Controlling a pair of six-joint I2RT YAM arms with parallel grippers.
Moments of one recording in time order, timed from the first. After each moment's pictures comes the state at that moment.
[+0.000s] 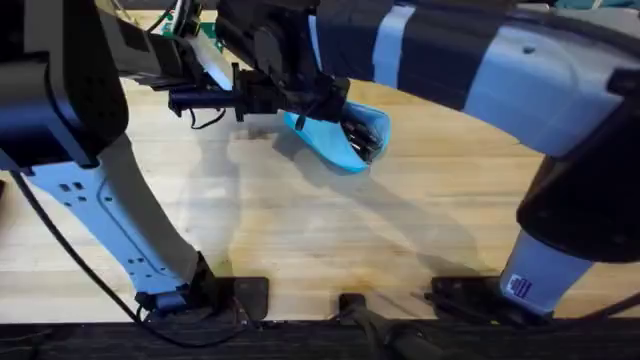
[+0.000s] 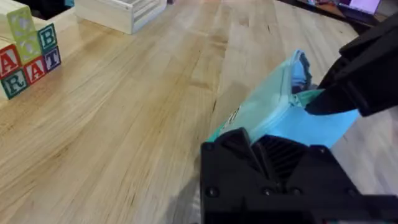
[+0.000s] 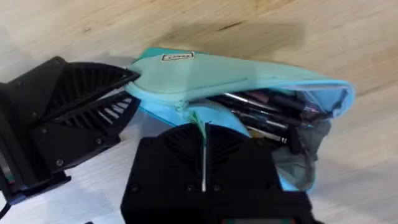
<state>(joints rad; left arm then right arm) 0.15 2.10 1.19 -0.55 1.42 1.22 0.89 2.06 1.84 -1.18 0.44 1.23</state>
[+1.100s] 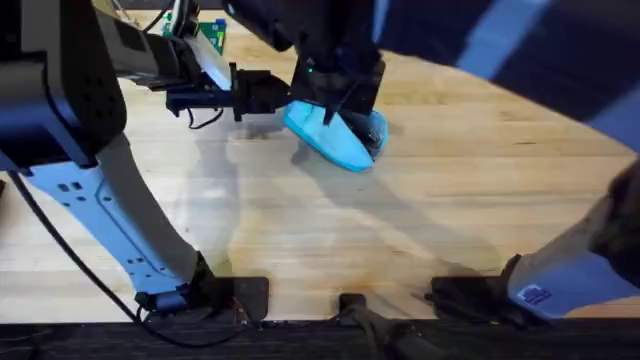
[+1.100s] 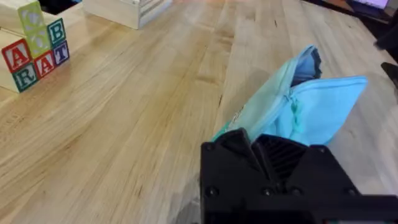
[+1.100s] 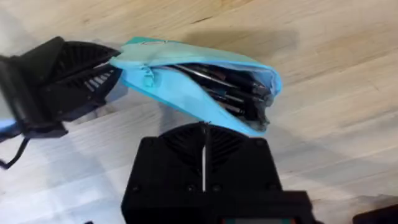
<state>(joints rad) 0.16 2.10 1.19 -0.54 1.40 1.22 0.91 1.88 1.84 -1.34 0.45 1.23</state>
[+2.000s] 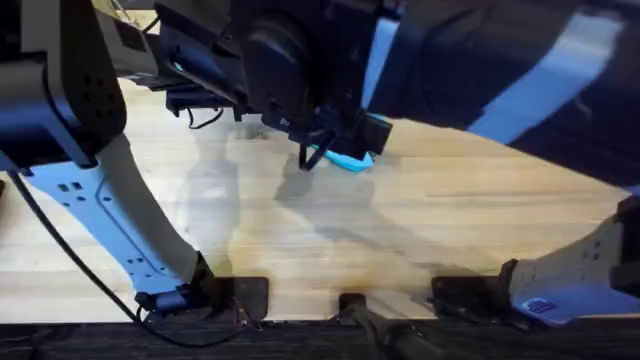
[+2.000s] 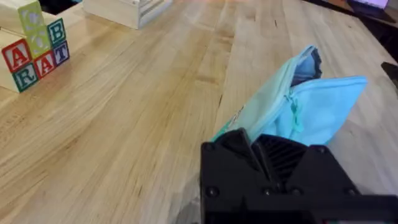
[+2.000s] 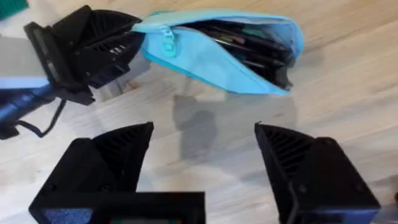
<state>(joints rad) 0.16 2.10 1.19 -0.54 1.40 1.22 1.08 1.83 1.82 -1.36 0.51 1.48</state>
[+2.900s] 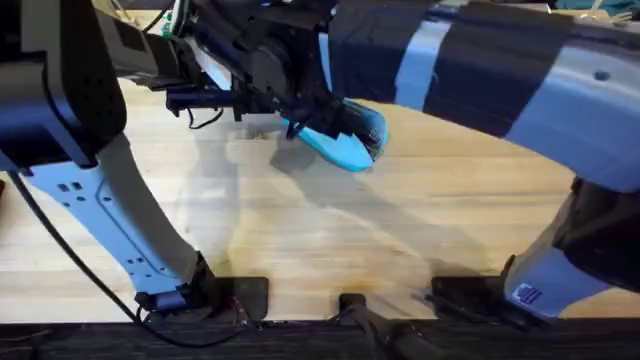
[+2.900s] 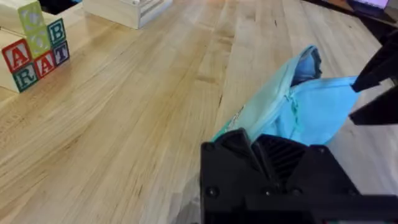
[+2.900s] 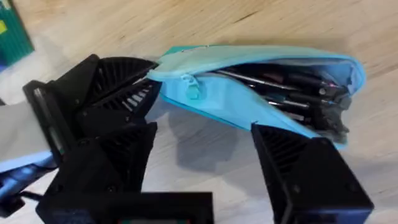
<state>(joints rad) 0.16 2.10 1.19 -0.54 1.40 1.22 0.96 1.96 1.75 -1.08 0.49 1.41</state>
